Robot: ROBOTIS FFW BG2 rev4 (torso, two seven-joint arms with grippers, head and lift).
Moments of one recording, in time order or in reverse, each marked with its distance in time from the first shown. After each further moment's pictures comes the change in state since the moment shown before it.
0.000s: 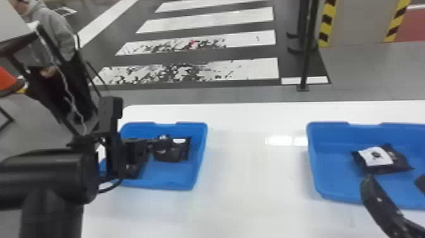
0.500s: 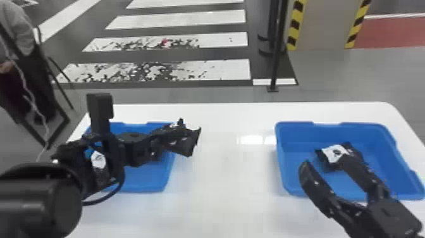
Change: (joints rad) left arm 0.095 -0.042 -0.088 -0.043 0.245 -0.298 0.001; right arm -0.104 -0.005 0.031 0.007 -0.051 0.111 0.111
